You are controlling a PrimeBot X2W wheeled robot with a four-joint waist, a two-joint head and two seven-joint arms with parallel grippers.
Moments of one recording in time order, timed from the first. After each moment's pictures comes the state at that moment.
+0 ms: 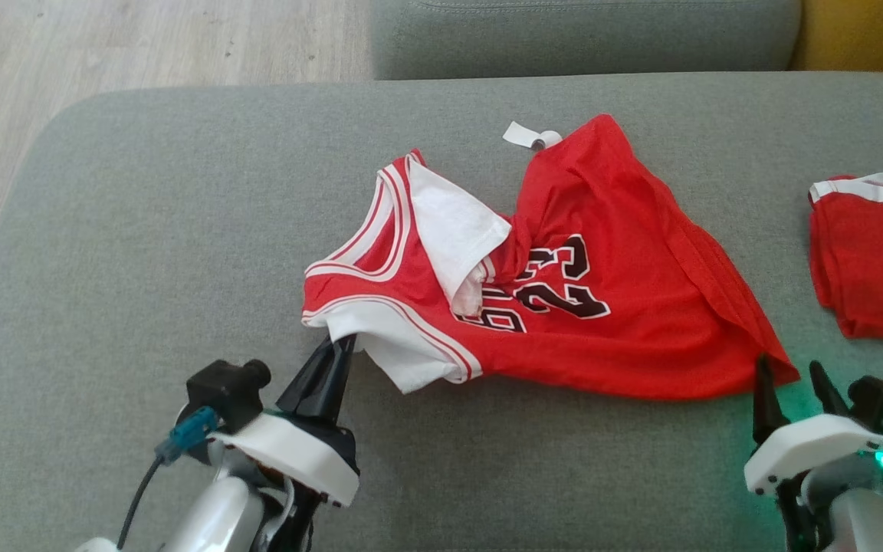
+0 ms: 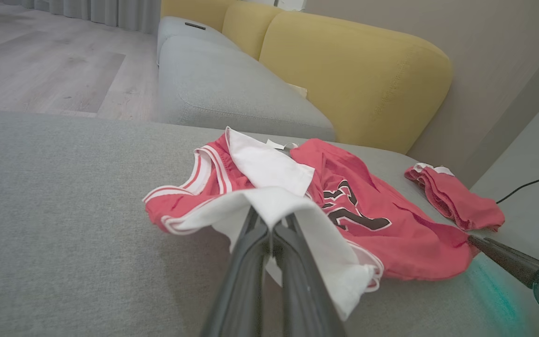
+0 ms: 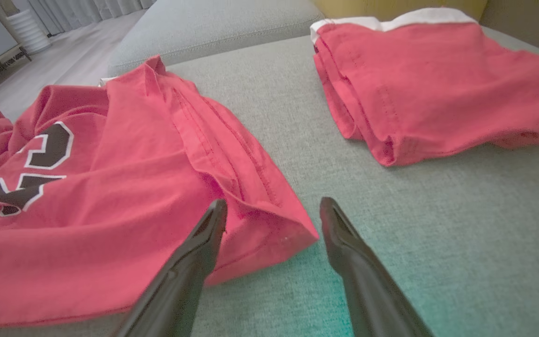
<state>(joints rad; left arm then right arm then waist) -0.15 0.14 -0.47 0.27 -0.46 -0.09 -0.24 -0.15 -0.04 -0.23 0.57 0.10 0.13 -0.07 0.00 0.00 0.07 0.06</state>
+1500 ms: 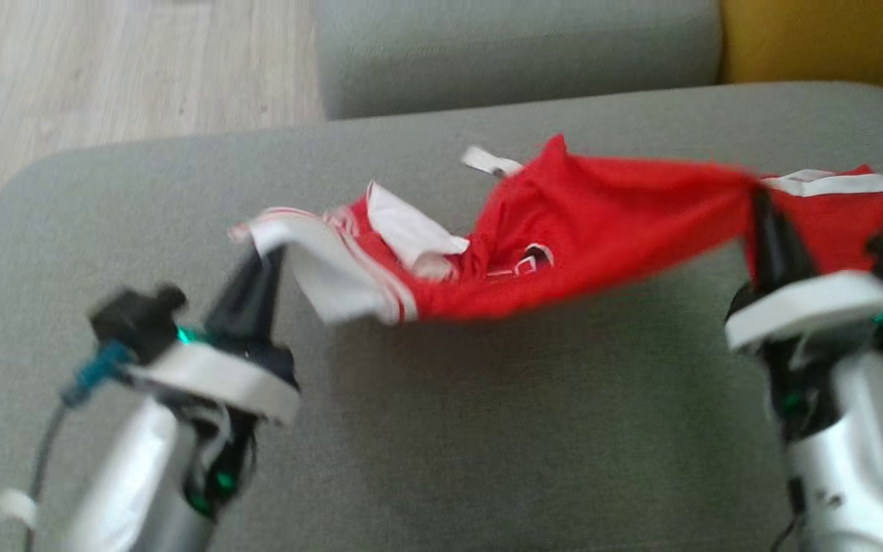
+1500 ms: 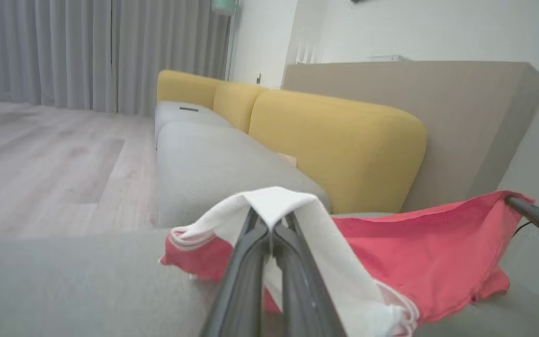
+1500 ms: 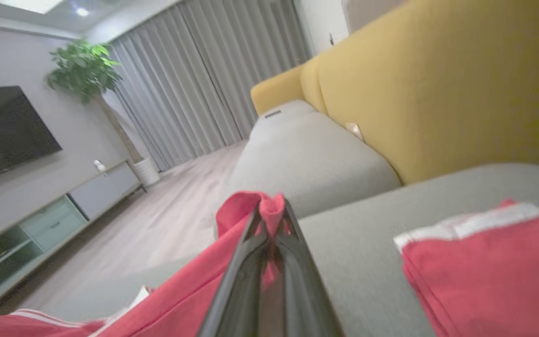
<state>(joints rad) -0.23 0.21 -0.37 0.17 -0.49 -0.06 -0.23 -0.32 -0.07 -0.02 0.36 0.42 0.13 -0.02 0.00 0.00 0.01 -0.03</state>
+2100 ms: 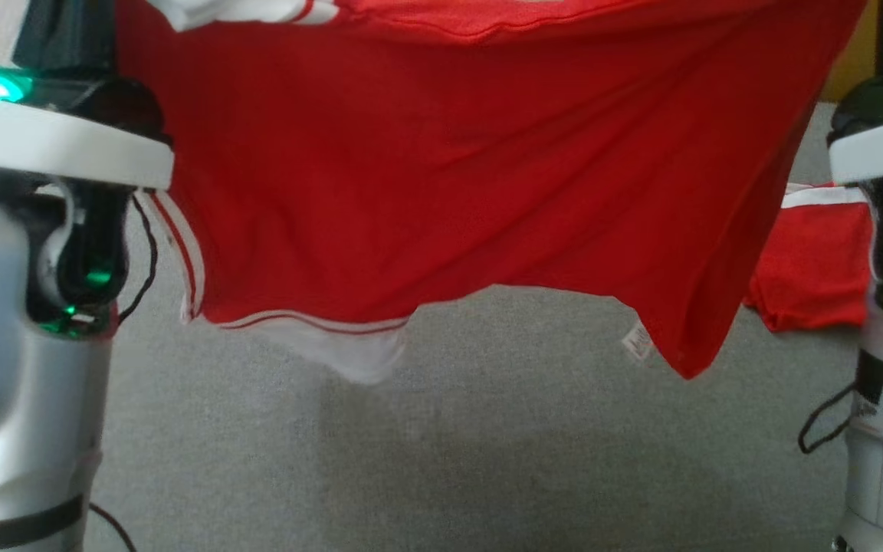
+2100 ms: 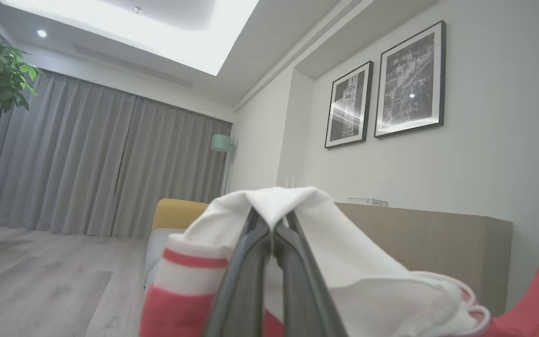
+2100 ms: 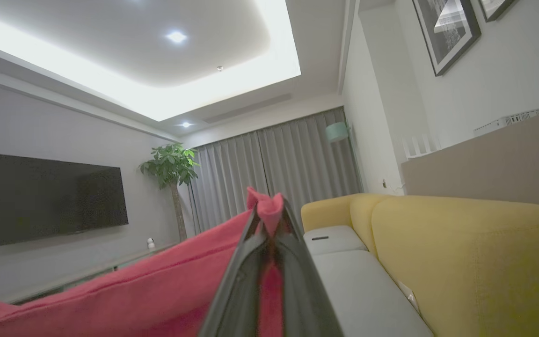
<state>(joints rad) -0.61 0.26 -0.19 -0.05 -0.62 0.04 -0.03 -0.57 -0.07 -0.08 -0.11 0.42 0.13 0.26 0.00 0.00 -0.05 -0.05</state>
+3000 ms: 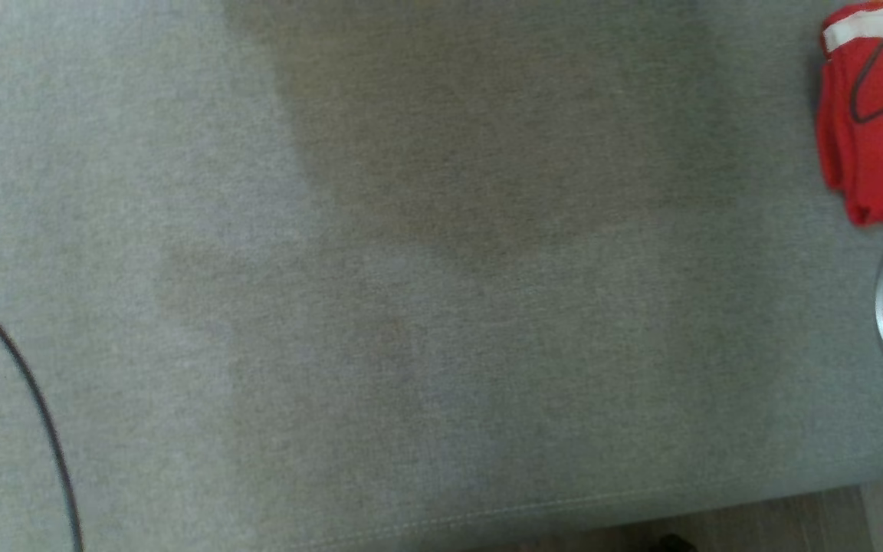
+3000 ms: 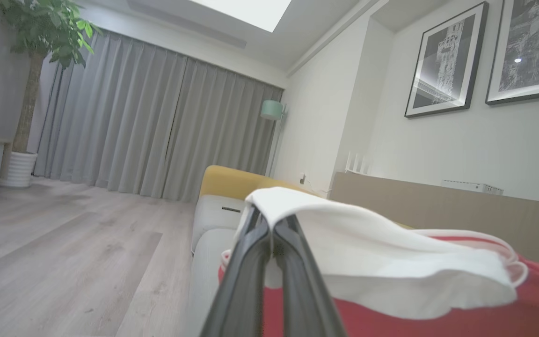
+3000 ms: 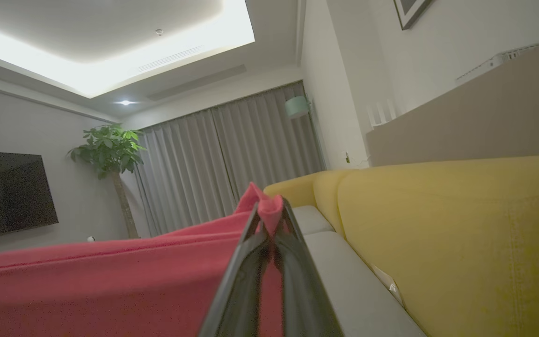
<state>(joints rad) -1.44 0.32 -0.17 0.68 -0.57 -0.09 -0.16 -1.46 -0.07 -0.10 0.80 0.26 0.13 -0.16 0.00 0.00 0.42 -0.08</state>
